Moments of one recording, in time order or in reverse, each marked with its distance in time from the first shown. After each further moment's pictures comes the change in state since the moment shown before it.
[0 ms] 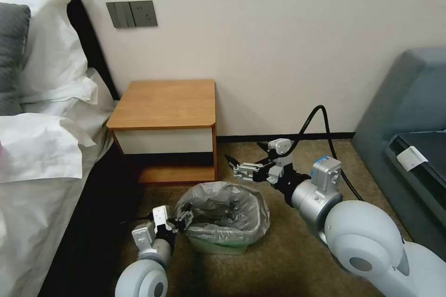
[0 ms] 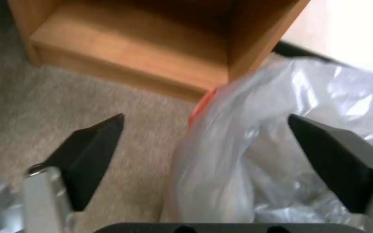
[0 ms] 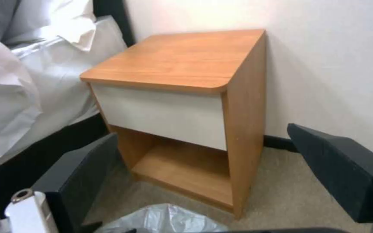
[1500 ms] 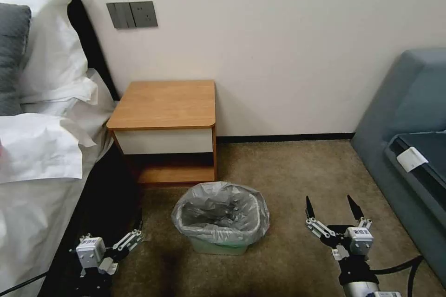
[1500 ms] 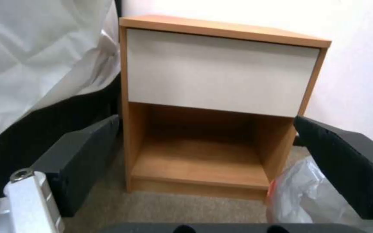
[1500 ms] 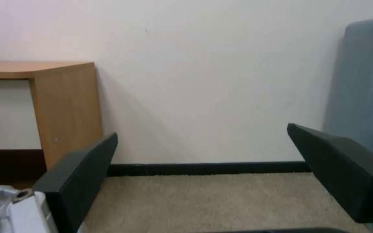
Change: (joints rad) left arm 0.490 -0.036 -0.322 -0.156 0.233 -0.648 0.359; right arm -0.921 0.555 0.514 -0.218 -0.910 0.854 -0.369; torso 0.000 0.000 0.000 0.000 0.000
